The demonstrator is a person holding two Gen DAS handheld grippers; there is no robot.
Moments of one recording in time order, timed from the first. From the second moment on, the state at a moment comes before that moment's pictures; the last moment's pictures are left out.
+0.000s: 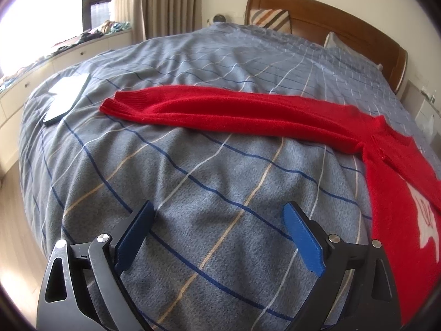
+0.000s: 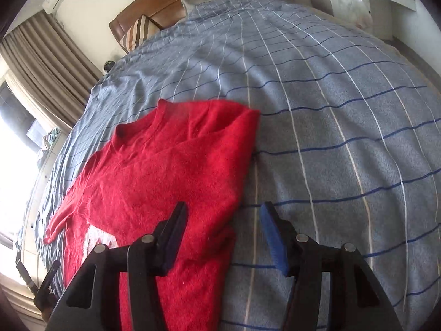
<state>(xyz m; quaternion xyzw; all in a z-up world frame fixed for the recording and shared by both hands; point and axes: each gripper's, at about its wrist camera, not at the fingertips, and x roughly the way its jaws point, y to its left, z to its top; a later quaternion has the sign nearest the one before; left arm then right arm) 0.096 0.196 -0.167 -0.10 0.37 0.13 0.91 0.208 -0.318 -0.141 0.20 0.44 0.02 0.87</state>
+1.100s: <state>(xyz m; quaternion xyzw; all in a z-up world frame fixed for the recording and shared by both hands) 0.158 0.383 -0.160 -0.32 0.40 0.13 0.85 0.026 -0.268 -0.155 0.11 0.40 0.00 0.91</state>
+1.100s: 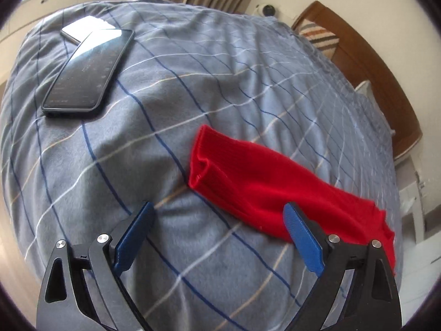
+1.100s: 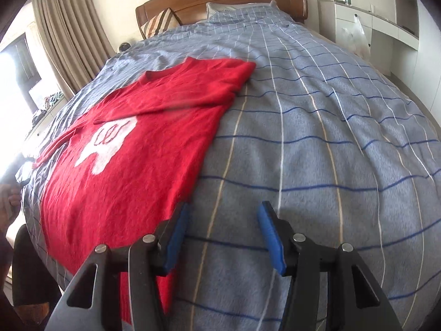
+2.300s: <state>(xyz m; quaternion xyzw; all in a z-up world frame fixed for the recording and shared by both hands) 0.181 -0.141 -0.086 0.18 0.34 -0.21 0.90 -0.048 -0.290 -0.164 0.17 0.34 -0.03 0.93</state>
